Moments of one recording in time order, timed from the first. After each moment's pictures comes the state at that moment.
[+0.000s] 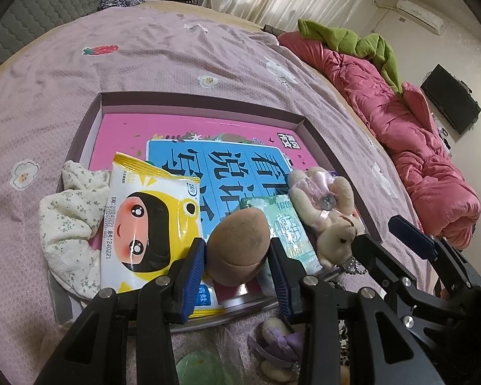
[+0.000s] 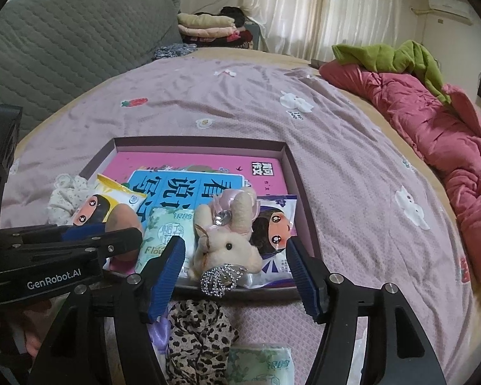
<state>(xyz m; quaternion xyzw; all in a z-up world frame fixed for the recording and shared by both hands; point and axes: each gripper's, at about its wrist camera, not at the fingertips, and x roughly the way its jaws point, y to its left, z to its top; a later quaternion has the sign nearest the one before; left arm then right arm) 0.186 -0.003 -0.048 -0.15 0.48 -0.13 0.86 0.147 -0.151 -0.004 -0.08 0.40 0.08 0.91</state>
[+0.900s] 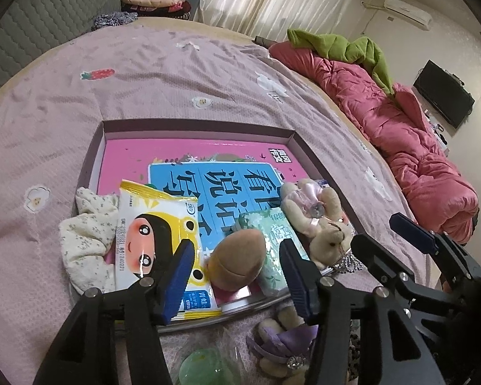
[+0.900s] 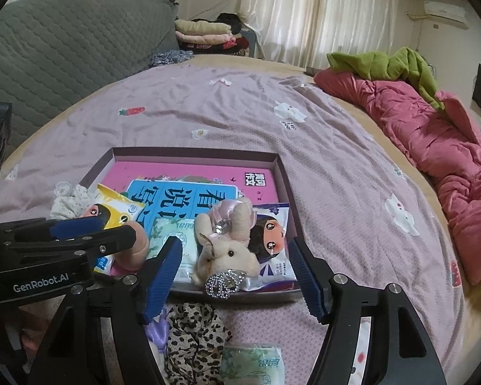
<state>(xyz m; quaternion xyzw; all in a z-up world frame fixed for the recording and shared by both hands) 0.176 -0.002 -0.023 -0.13 0.45 -0.14 0.87 0.140 -0.152 0.011 -0.08 0.39 0.07 0.92</state>
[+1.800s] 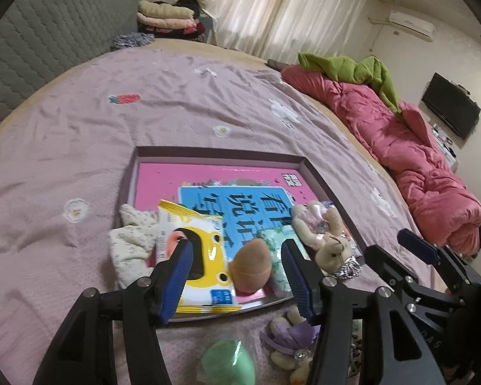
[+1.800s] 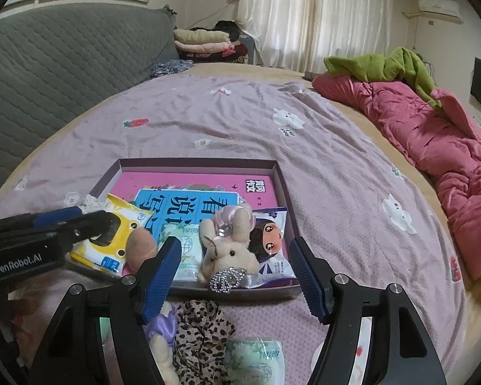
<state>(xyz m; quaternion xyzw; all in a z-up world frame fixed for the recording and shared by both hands) 0.151 0.020 0.005 -0.13 0.40 -0.09 0.90 0.127 -0.159 0.027 -0.07 0.38 0.07 0.92</state>
